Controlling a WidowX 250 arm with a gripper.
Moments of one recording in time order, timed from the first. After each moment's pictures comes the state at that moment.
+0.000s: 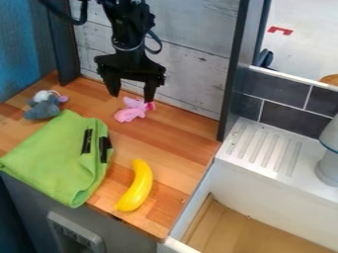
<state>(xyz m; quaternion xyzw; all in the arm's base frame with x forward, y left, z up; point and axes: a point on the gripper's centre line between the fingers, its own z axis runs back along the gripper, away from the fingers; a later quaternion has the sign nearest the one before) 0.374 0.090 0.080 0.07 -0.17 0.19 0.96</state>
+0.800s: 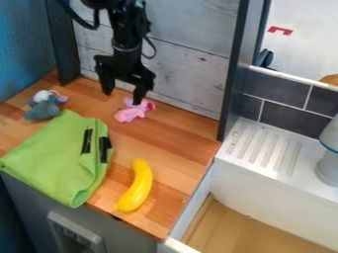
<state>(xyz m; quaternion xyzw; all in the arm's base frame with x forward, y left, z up) 0.395 0.126 0.050 0.10 -0.09 0.13 0.98</state>
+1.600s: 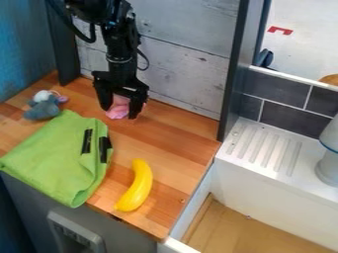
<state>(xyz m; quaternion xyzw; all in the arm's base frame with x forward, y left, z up) 0.393 0.134 0.022 0.05 -0.04 0.11 0.99</state>
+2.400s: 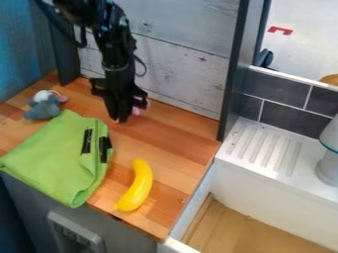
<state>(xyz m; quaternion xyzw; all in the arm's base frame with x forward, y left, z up) 0.381 0.124 0.027 0.04 -0.09 0.10 0.99</state>
